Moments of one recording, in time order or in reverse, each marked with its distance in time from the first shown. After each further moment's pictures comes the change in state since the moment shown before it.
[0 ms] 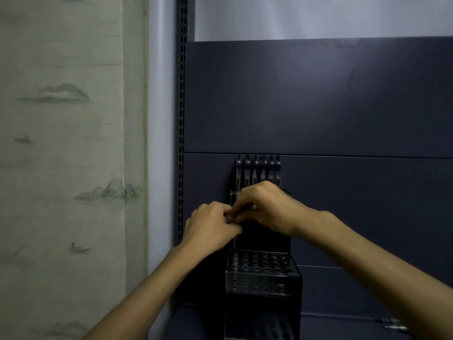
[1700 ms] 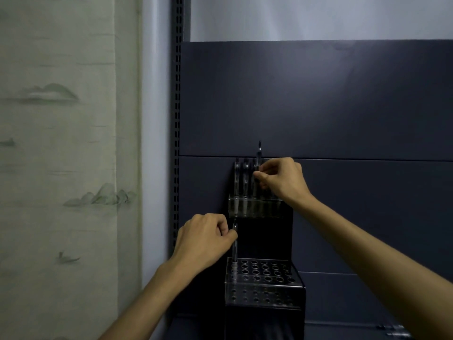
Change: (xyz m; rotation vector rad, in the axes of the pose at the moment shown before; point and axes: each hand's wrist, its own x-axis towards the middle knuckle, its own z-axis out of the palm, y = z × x) left_hand 0.000 -0.018 0.010 0.005 0.073 0.049; right_hand 0.029 0.065 0.000 0.290 0.572 0.600
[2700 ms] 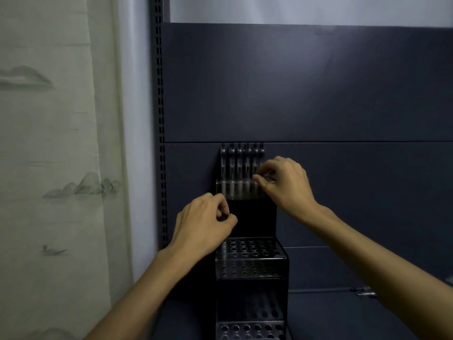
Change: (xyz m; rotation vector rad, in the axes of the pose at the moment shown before) left_hand -0.015 0.022 -0.006 0.024 -0.019 0.091; right_hand -0.064 0.001 -0.025 -0.433 0.068 -0.168
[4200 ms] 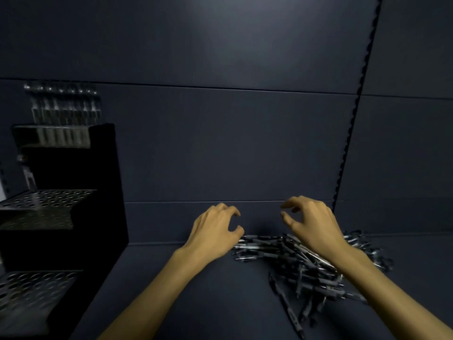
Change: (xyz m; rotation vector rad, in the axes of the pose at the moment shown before) left_hand -0.021 0.298 0.282 -0.021 -0.370 0.057; right_hand -0.191 0.382 -0.161 -0.105 -0.372 0.254
